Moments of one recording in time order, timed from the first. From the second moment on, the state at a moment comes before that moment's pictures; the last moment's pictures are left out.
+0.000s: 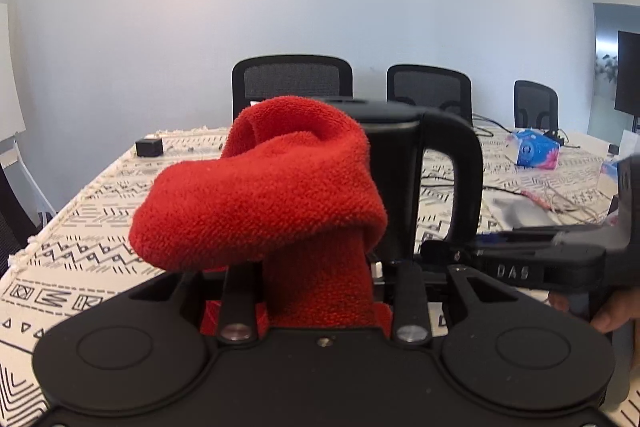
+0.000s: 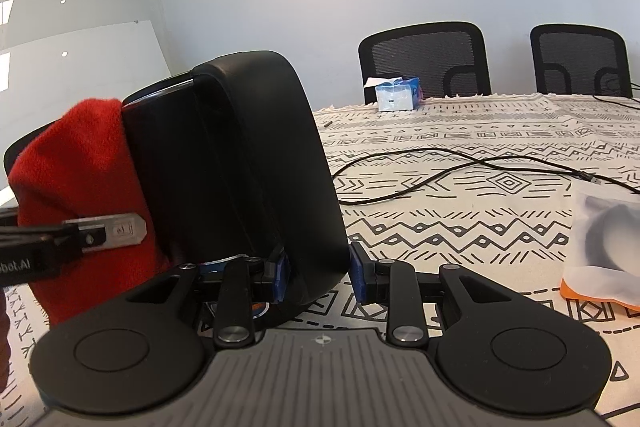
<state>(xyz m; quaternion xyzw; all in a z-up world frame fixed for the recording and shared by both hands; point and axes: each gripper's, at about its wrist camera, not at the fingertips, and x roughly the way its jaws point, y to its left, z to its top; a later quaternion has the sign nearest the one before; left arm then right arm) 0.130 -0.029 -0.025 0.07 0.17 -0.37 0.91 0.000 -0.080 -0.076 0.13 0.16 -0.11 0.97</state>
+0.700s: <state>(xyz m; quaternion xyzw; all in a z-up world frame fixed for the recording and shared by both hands) 0.139 -0.013 -0.048 0.06 0.20 -0.34 0.92 -0.016 -0.032 -0.069 0.01 0.12 0.02 0.99</state>
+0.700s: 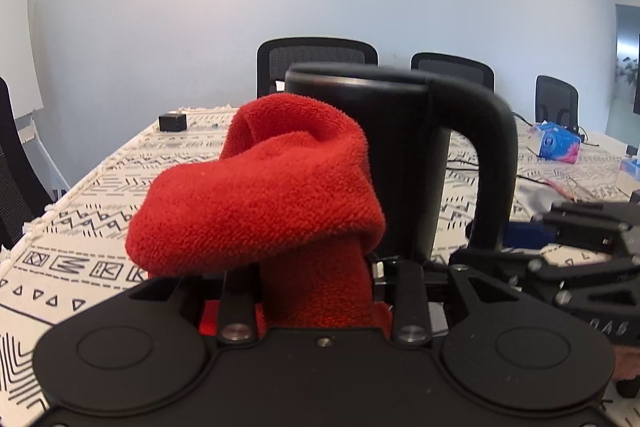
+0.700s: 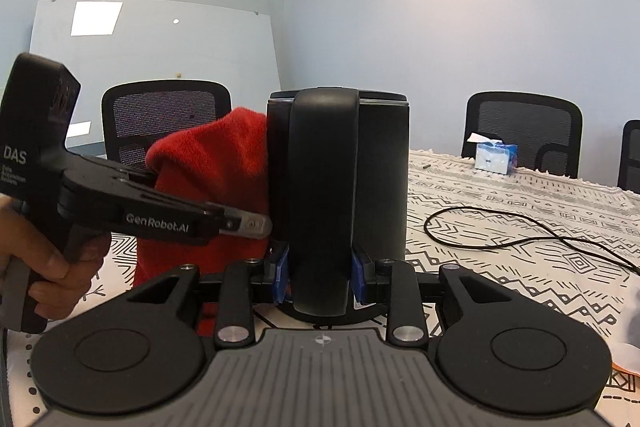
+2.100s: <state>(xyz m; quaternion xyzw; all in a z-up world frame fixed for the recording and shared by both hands) 0.066 0.090 -0.037 0.00 0.14 -0.29 0.95 -0.024 0.035 -0.028 -0.03 0.07 0.09 0.99</state>
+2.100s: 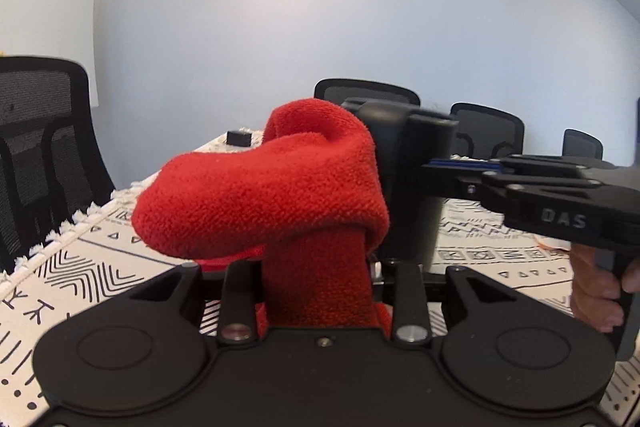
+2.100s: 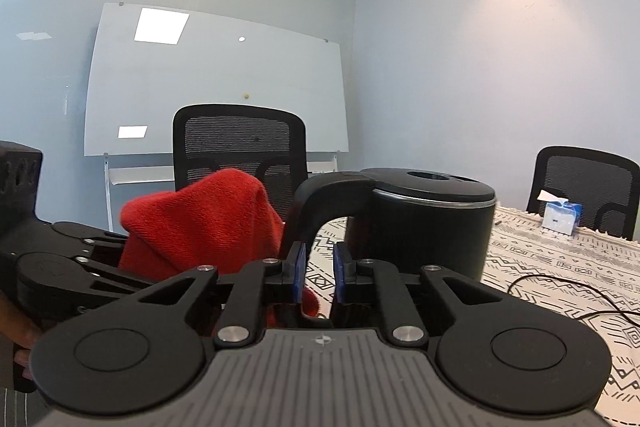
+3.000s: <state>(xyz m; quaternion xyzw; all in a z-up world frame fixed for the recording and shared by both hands) 0.147 0.072 -0.027 -0.02 0.15 -0.27 0.95 0.023 -0.084 -0.016 0.05 0.10 0.16 0.98</state>
